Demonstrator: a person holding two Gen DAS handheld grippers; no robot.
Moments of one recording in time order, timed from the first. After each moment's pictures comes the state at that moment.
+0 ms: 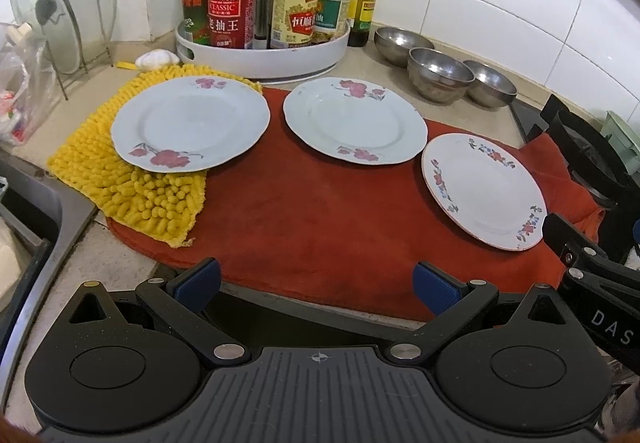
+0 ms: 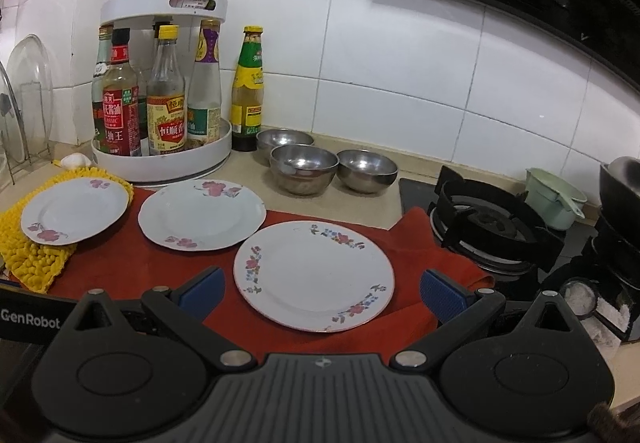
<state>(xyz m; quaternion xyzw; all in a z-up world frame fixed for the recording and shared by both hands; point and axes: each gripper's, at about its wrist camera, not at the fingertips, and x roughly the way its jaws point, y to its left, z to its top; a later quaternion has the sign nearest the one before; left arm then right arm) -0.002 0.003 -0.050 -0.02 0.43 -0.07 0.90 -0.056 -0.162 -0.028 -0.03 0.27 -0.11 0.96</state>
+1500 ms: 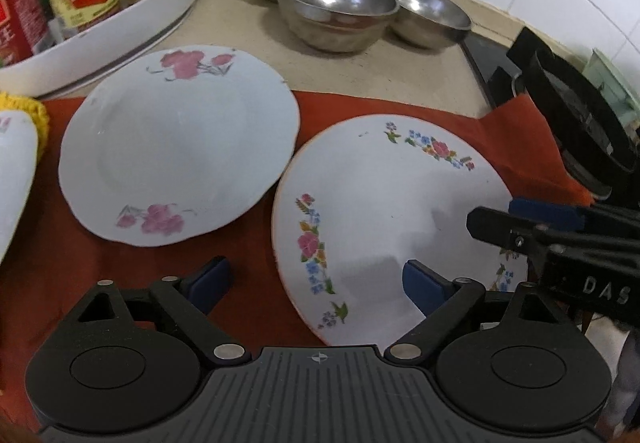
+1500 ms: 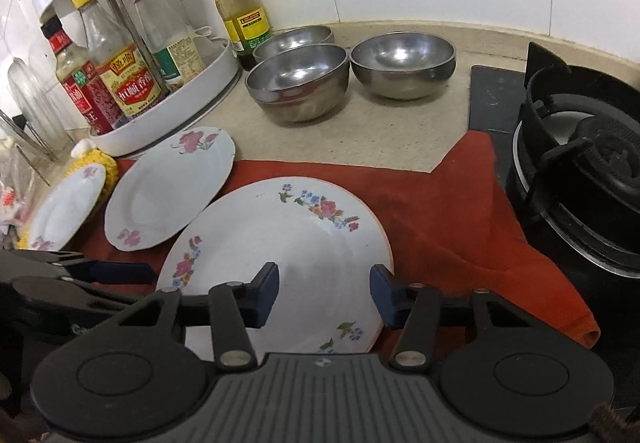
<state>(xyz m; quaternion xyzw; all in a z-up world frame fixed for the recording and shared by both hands) 0.130 -0.133 -0.107 0.04 0.52 -0.17 0.84 0.091 -0.318 -0.097 0.11 0.43 0.08 0.89</state>
